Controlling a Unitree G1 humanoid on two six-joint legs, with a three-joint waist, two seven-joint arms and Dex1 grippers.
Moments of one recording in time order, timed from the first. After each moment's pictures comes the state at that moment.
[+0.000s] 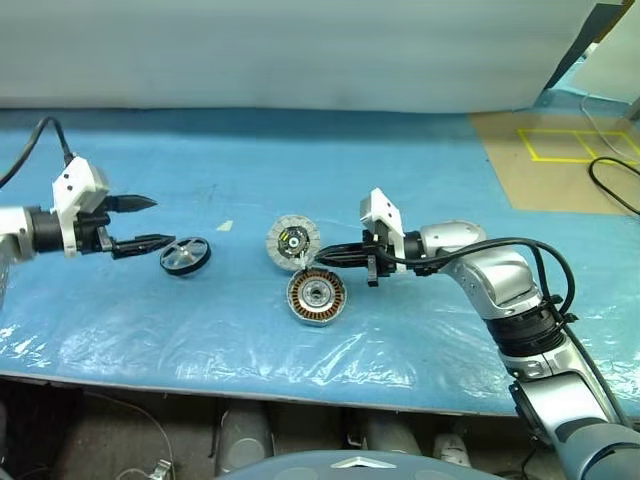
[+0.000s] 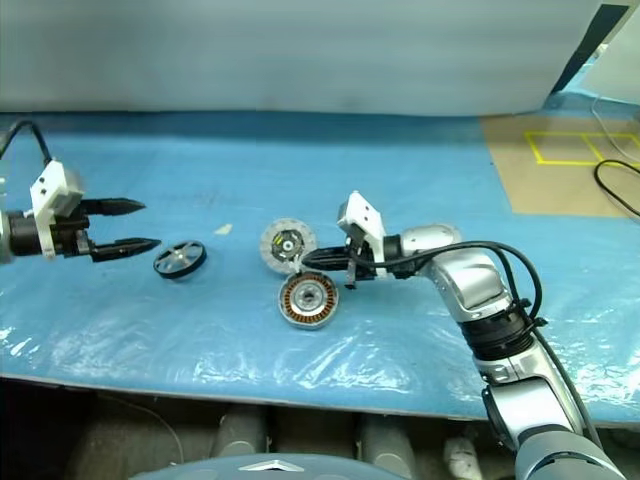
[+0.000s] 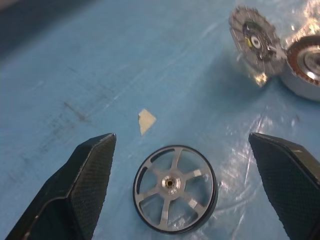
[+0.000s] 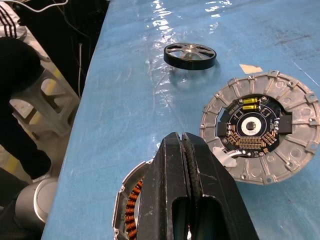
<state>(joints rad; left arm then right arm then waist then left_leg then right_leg) -0.63 1.05 -0.01 0.49 -0.30 0.21 -1.41 -0.56 -0.51 0.25 -0.15 0.40 0.71 1.07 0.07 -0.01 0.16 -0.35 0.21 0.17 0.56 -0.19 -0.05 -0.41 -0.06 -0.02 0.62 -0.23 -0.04</state>
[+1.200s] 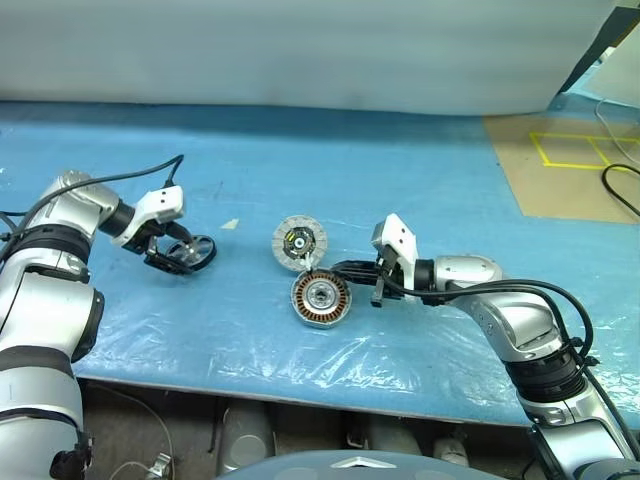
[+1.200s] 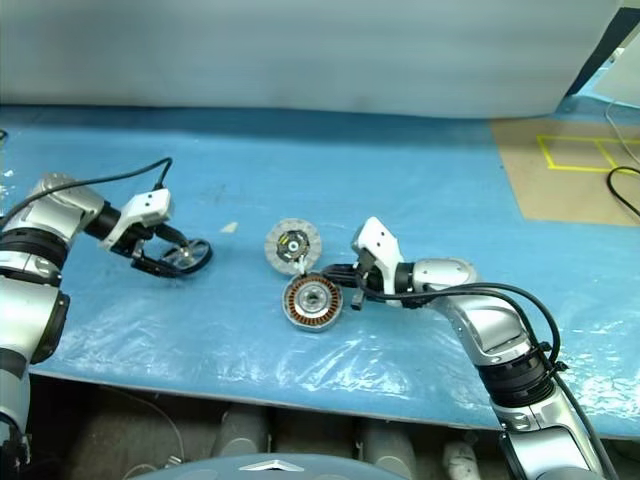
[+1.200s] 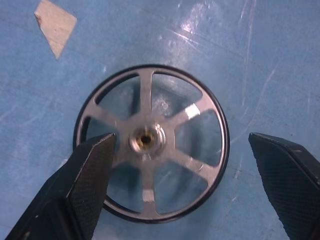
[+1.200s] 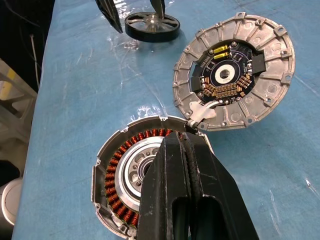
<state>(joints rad) -1.05 0.79 -0.34 1.21 0.14 -0.10 -1.61 -0.36 -0.54 0.21 -0.33 0.40 0.75 0.87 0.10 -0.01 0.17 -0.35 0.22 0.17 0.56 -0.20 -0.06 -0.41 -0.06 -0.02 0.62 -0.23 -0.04</state>
